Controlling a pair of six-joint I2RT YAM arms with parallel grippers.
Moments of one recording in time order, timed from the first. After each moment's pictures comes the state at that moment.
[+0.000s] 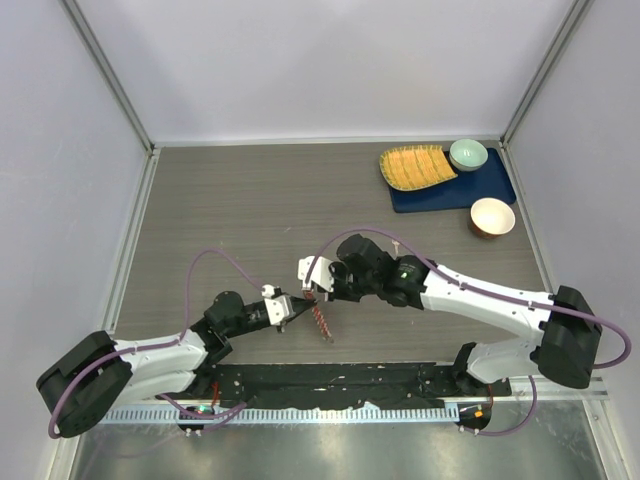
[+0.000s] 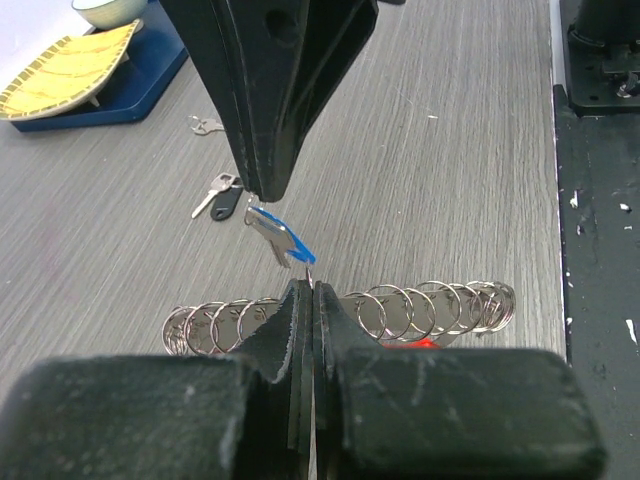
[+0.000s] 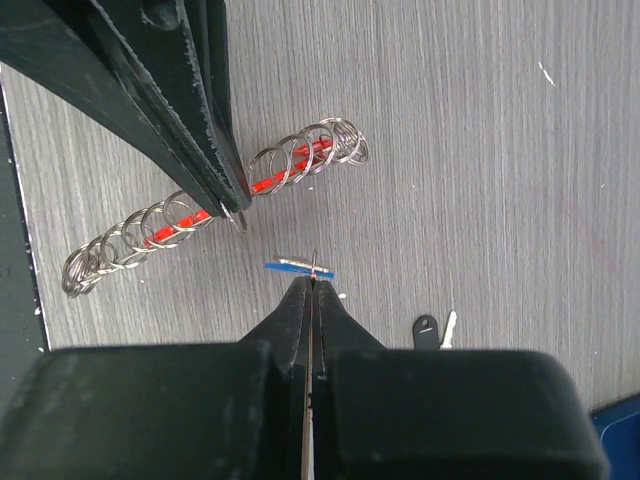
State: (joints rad) left arm -0.83 1.01 0.05 0.92 0.42 0.26; right arm 1.01 1.31 0.95 -0.39 -0.12 -0.54
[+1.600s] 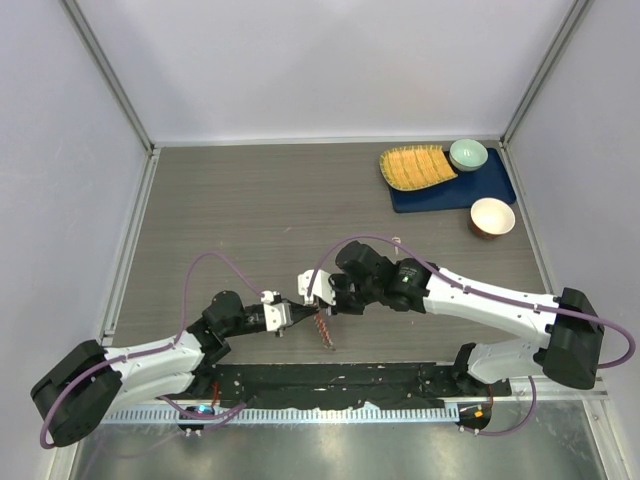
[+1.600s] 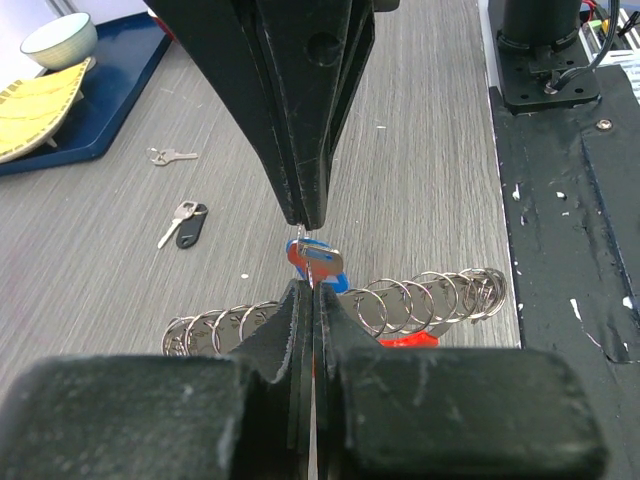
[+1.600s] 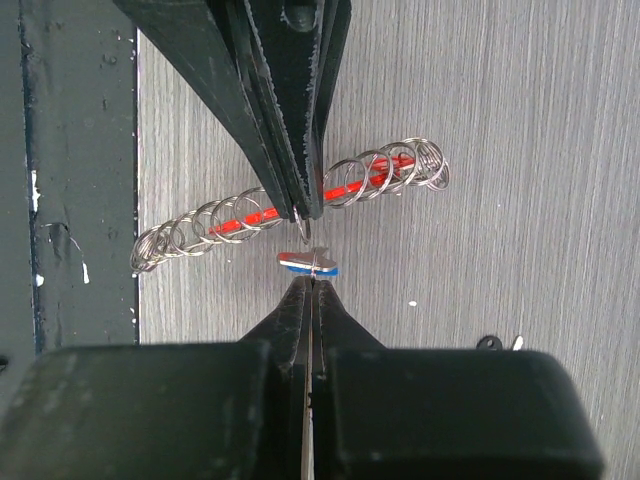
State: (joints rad) left arm -0.83 0.93 0.06 0.83 0.55 0.29; right arm 1.06 1.29 0.96 -0.50 -0.25 -0.54
